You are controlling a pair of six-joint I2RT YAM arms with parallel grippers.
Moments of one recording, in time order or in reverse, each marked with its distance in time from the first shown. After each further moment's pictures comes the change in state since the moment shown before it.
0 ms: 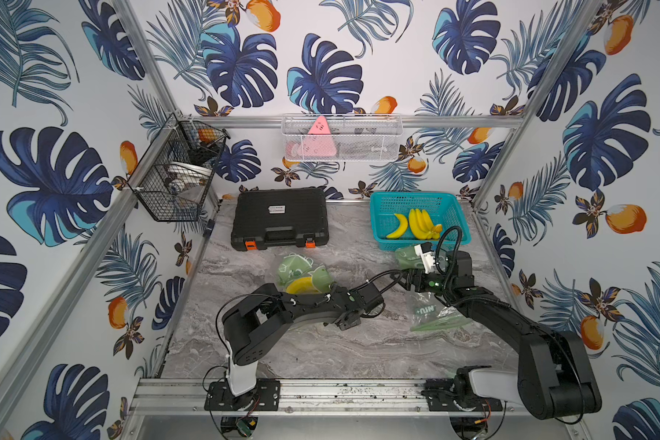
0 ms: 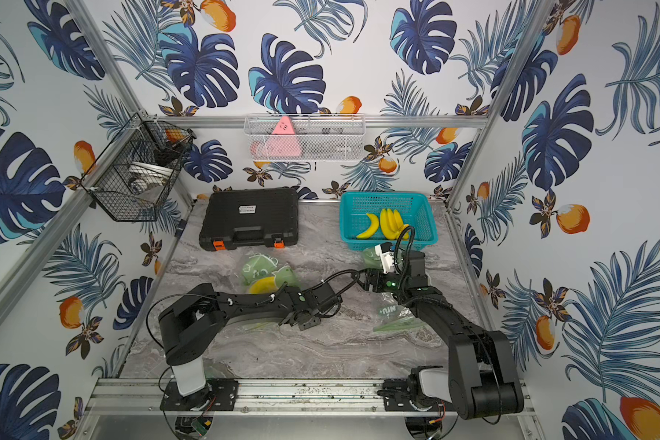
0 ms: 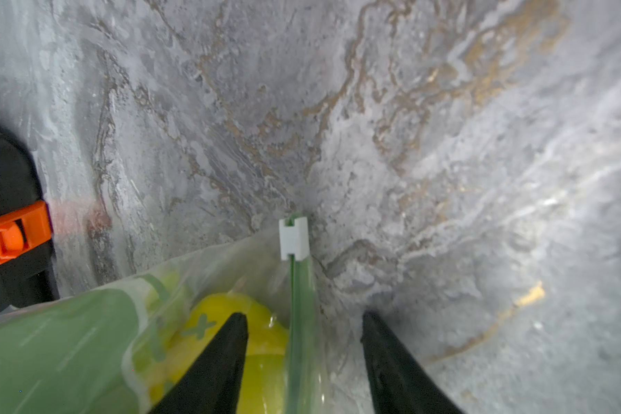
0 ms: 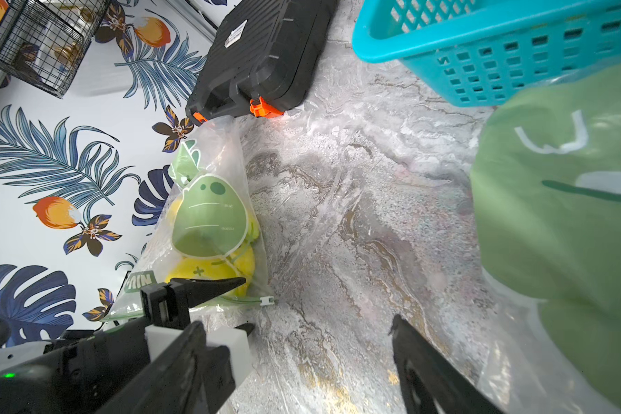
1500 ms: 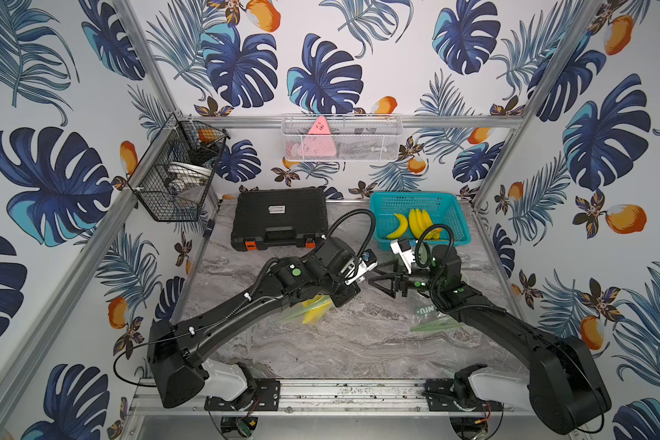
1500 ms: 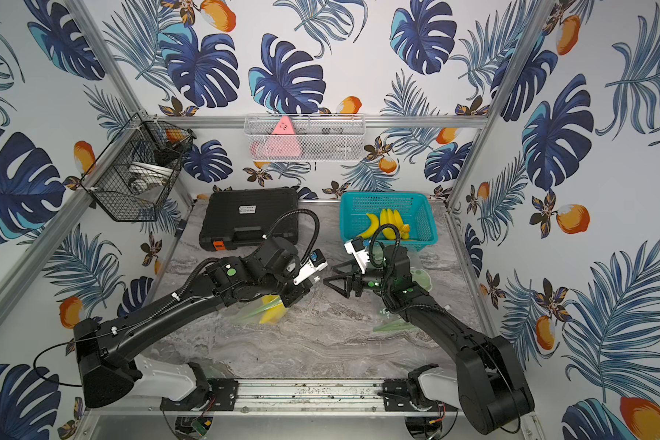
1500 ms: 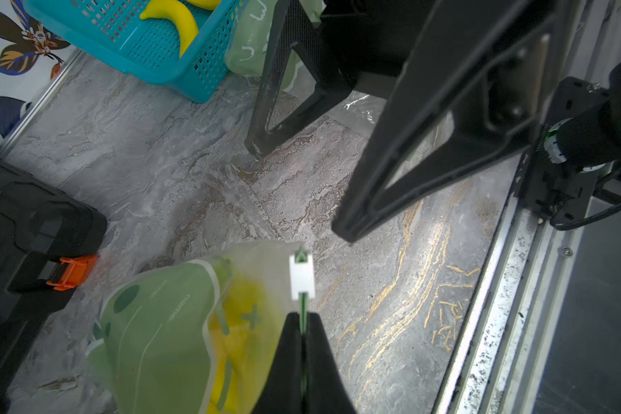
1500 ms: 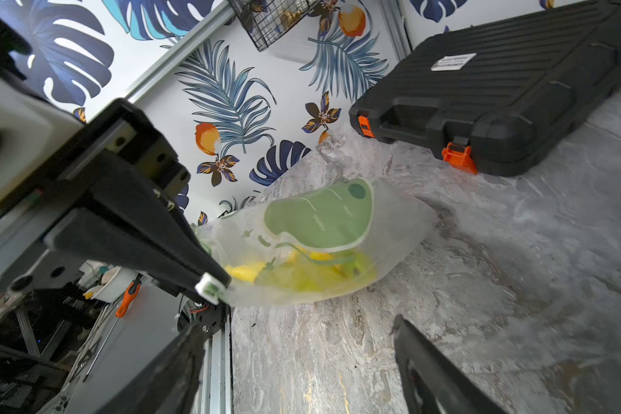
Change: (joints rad) left arm 0.139 -0.480 0.206 -0.227 0.496 -0.053; right arm 0.246 -0.054 0.052 0.256 -0.228 -0.025
